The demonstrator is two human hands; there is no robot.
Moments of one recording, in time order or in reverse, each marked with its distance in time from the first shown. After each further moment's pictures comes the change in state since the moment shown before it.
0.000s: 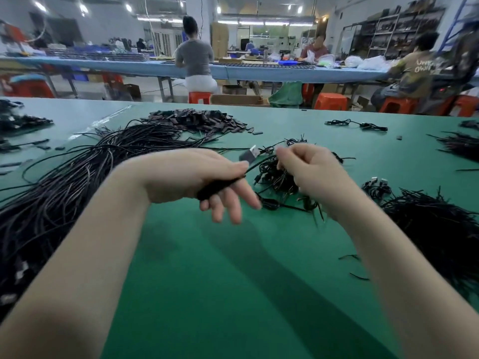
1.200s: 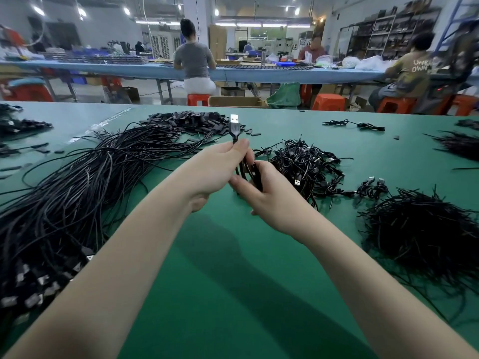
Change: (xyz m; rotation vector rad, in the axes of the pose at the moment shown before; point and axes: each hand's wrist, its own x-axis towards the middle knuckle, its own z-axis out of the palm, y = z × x) left_hand 0.036 0.002 0.029 -0.118 0.651 0.059; right_hand -0.013 -0.008 0.050 -0.048 -0.101 -0.096
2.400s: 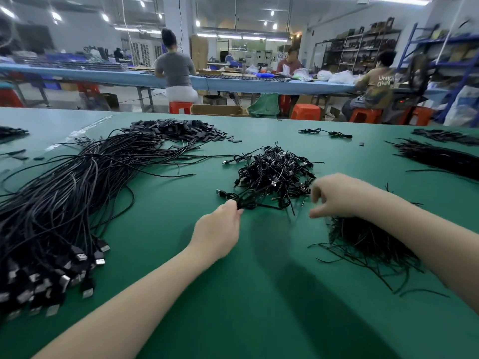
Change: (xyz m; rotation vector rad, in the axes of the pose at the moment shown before) left_hand -0.012 -0.112 0.069 0.790 0.128 0.226; right_hand -0.028 0.052 -0.130 -1.026 -0.357 0.288
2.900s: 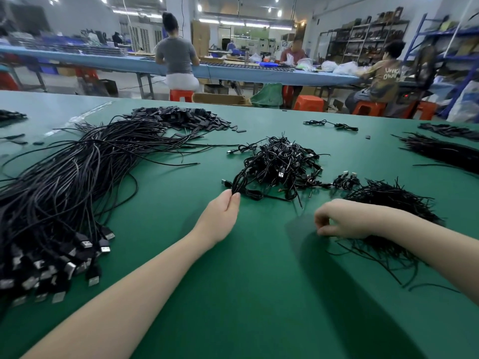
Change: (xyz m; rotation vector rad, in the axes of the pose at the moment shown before) left_hand 0.002 -0.020 0.001 -0.683 -0.101 -0.157; right_hand 0.004 0.009 0.050 -0.008 -0.222 -0.170
